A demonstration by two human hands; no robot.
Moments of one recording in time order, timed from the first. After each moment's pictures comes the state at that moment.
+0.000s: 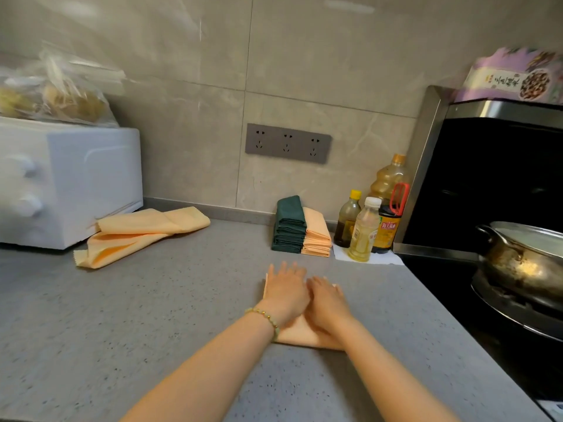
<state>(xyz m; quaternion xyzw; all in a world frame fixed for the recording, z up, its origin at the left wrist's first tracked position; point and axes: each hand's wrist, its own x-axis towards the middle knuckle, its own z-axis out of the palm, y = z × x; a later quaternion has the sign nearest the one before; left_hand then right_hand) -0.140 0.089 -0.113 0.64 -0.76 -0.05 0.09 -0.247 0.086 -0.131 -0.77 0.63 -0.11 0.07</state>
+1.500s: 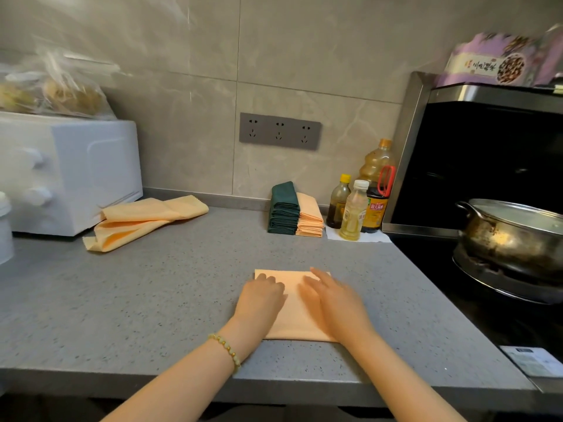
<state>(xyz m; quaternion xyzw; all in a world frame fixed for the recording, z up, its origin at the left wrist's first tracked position) -0.113 0.166 -0.132 0.62 -0.77 0.10 0.03 -0.277 0.163 -0.136 -0.81 0.58 -0.11 -0.06</state>
